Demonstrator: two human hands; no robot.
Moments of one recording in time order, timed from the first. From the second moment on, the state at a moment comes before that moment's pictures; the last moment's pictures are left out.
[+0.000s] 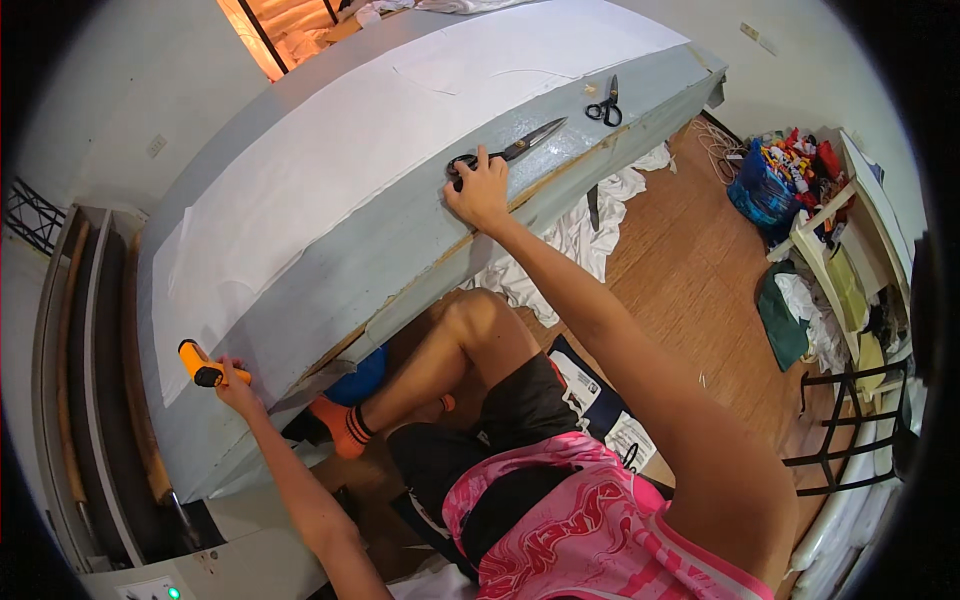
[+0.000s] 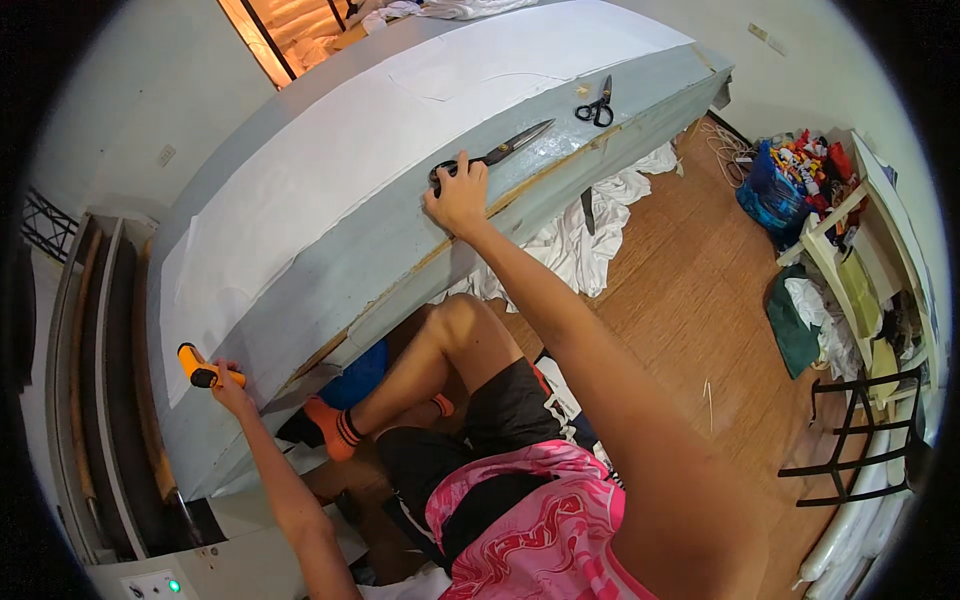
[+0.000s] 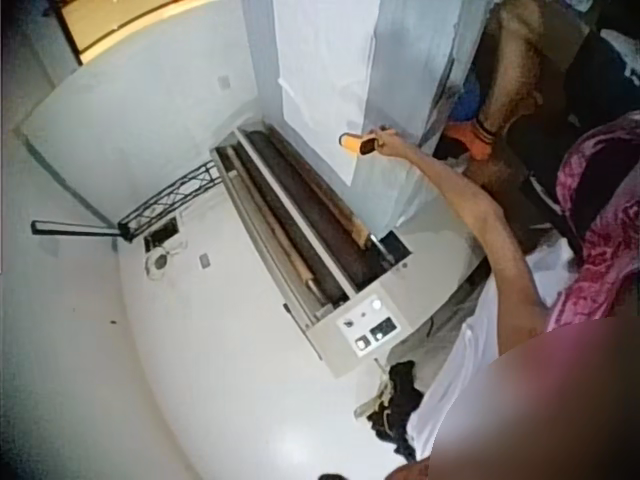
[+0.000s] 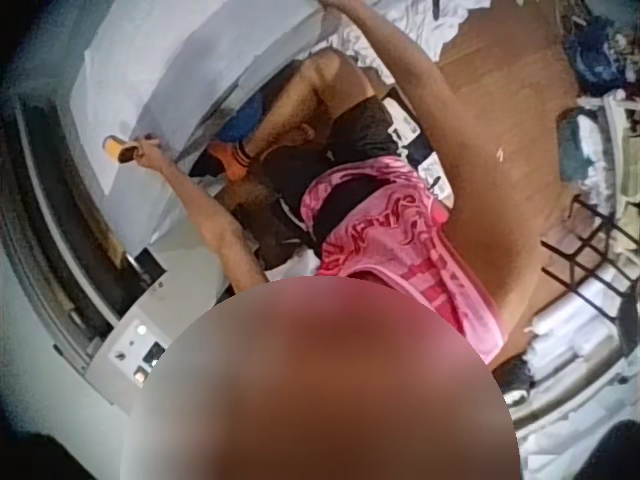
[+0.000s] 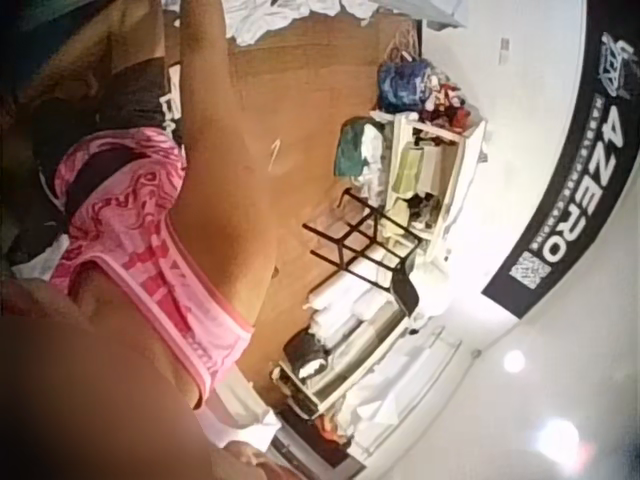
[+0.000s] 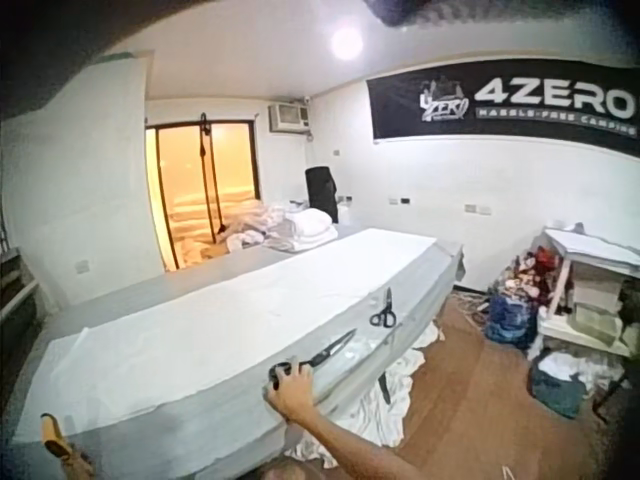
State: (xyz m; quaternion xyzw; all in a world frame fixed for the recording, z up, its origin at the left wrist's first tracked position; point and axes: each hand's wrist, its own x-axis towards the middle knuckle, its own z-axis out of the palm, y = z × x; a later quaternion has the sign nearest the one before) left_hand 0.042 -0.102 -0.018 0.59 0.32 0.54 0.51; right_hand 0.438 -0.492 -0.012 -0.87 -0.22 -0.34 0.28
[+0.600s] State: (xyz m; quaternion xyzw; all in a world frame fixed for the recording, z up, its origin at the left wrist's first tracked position) left_hand 0.041 -0.095 -0.022 0.58 0.31 0.54 0.52; right_hand 0.444 -0.490 -0.011 -0.87 -0.22 -0.36 0.25
